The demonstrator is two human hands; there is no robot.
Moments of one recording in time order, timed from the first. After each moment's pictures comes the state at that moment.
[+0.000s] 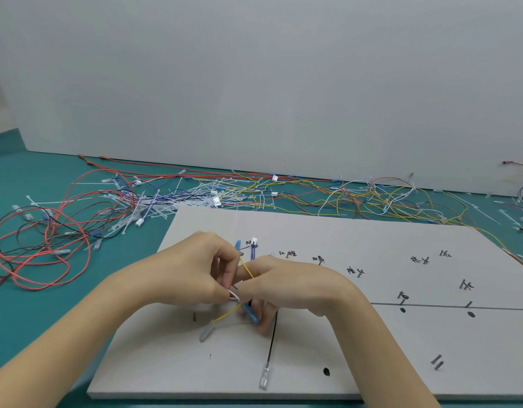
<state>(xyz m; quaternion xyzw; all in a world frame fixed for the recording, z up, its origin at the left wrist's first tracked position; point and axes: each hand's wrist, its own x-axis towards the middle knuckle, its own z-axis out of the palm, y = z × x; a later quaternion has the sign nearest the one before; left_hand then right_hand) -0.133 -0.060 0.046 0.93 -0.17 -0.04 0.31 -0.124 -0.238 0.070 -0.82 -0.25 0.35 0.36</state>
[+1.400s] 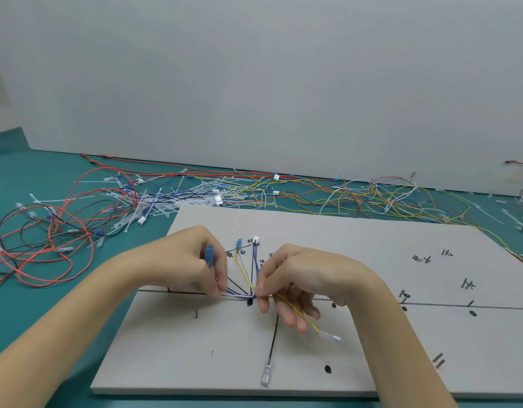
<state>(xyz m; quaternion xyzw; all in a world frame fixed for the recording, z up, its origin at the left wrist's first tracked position) -0.130 -0.047 0.055 0.90 -0.12 -0.16 0.38 -0.111 -0.262 0.080 -0.80 -0.24 0.40 0.36</state>
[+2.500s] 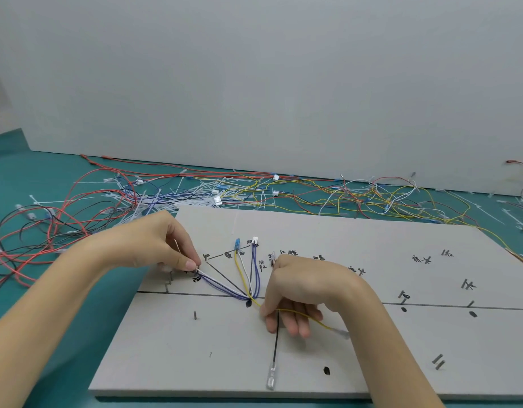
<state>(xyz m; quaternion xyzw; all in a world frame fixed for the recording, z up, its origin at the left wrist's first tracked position) -0.111 0.006 0.051 0.91 -0.06 -0.13 0.38 -0.112 -0.255 0.072 -0.87 -0.19 0.40 0.24</state>
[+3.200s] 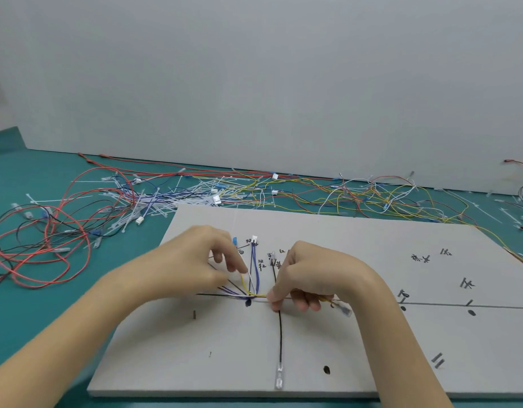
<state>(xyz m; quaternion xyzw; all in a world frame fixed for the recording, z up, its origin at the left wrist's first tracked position) -0.133 -0.059 0.048 0.93 -0.17 -0.01 0.31 -0.103 -0.269 0.073 -0.89 -0.15 0.32 0.29</state>
